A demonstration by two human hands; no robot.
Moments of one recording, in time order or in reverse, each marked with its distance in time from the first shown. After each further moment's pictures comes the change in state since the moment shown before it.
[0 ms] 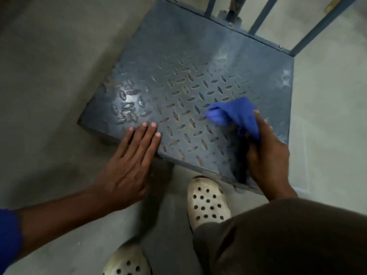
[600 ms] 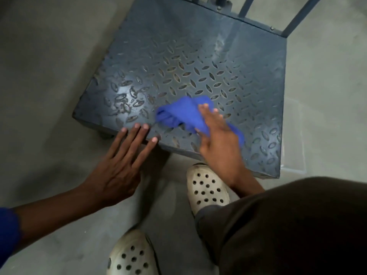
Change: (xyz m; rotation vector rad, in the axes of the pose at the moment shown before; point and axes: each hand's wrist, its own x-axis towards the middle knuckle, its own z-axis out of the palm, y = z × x) left_hand -0.025 -0.003 0.005 0.041 -0.003 0.094; right_hand -0.021 -0.044 0.051 0.018 -0.148 -0.234
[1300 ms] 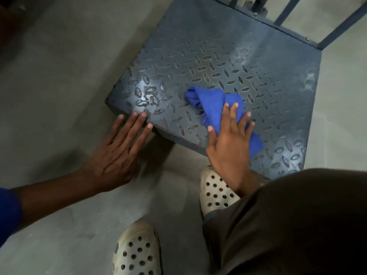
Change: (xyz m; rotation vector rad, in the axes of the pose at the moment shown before) left_hand -0.035 -0.034 -0.005 0.078 0.006 -0.113; right_hand 0.008 -0.025 0.023 -0.195 0.012 0.114
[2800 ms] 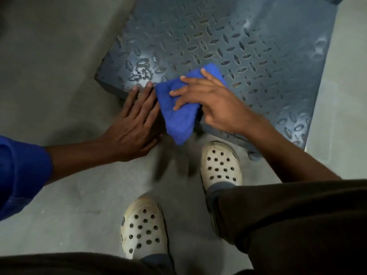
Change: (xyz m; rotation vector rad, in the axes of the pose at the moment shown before) left_hand 0.038 0.020 0.014 -0.096 0.038 0.072; right_hand 0.049 0.009 -0.025 0.244 -0.305 -0.907
